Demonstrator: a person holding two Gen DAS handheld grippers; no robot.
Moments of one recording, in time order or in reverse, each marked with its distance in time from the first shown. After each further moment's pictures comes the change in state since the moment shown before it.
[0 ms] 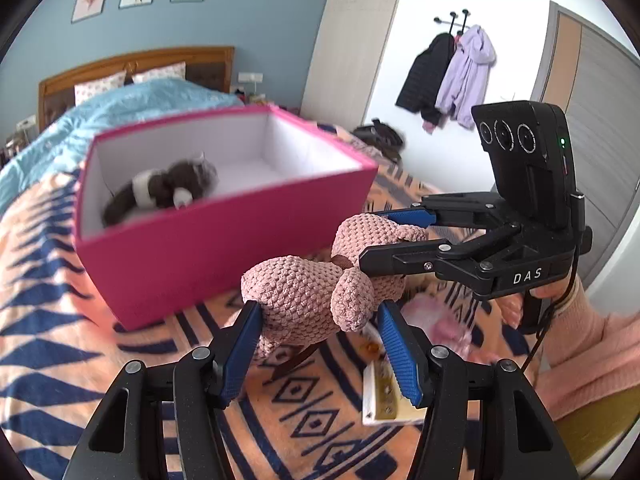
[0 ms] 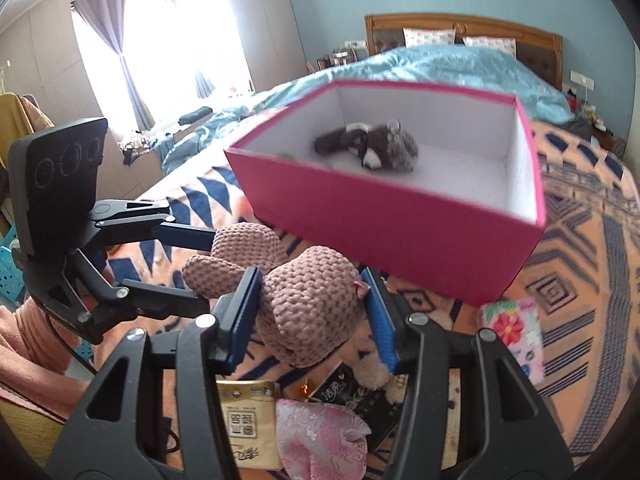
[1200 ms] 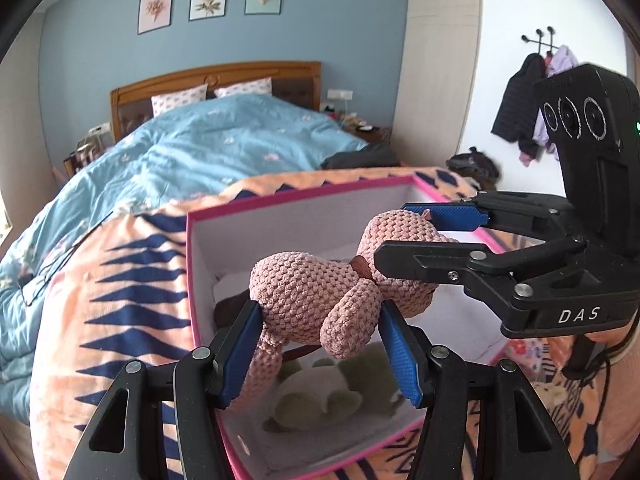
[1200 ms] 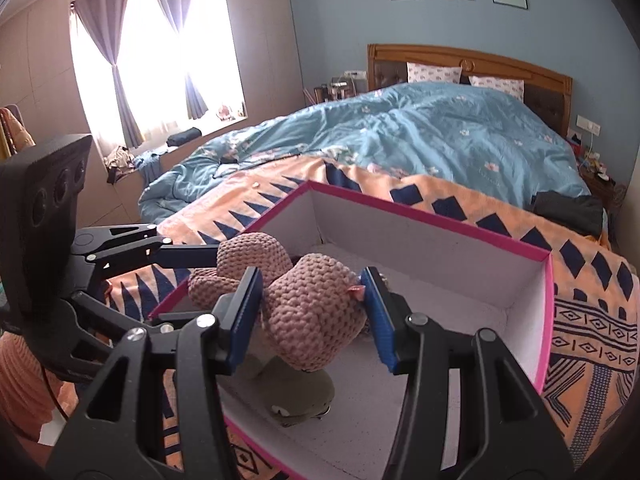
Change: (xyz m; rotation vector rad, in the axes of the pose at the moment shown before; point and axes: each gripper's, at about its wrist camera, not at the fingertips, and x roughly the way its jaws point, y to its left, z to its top) left arm 0.045 0.108 0.107 -0.089 -0.023 0.321; right arm 0.083 -0.039 0.147 -0.059 -0.047 -0.041
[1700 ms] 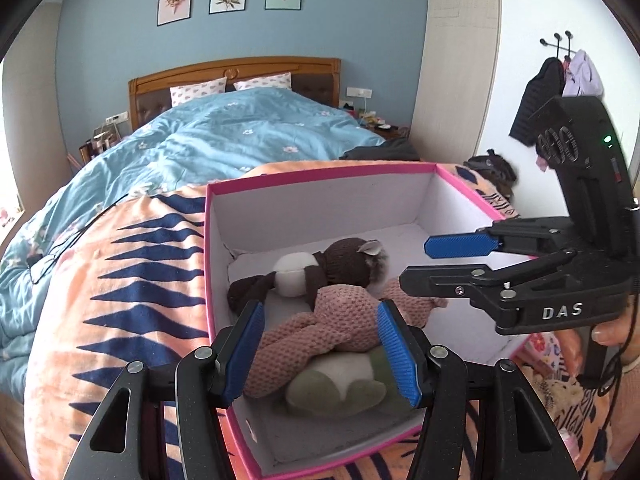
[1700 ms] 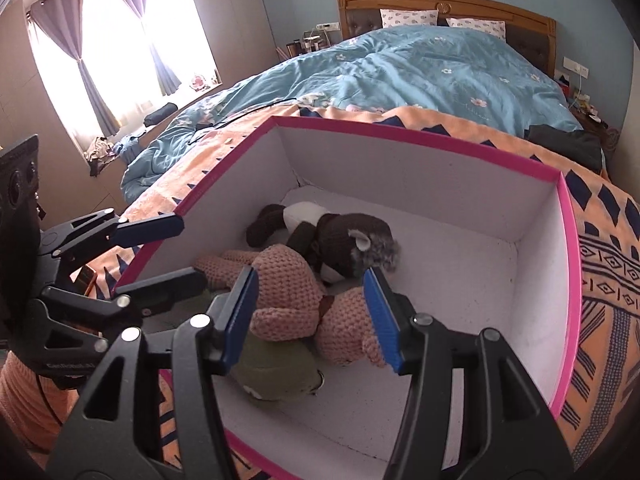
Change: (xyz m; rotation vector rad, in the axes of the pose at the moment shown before) left arm -0.001 0.003 -0.021 -0.041 -0.012 0.043; right arm 0.024 -0.019 -0.026 0.123 0.157 -0.028
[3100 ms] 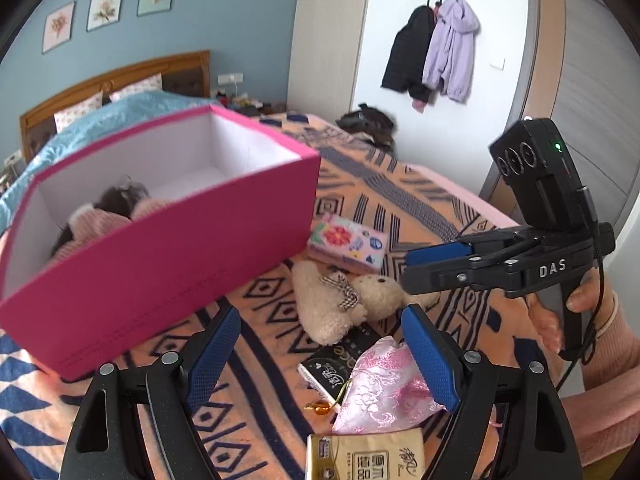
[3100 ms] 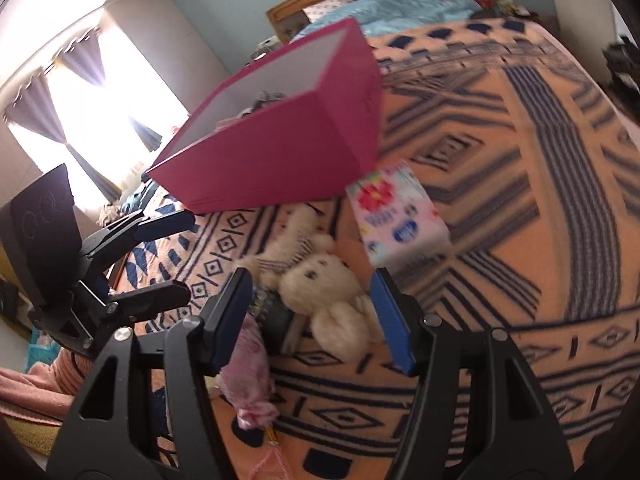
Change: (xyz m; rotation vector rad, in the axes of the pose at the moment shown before) left arm -0.031 -0.162 -0.094 0.238 0.080 -0.338; right arm -0.132 -0.059 -0.217 0.378 -0.065 0.060
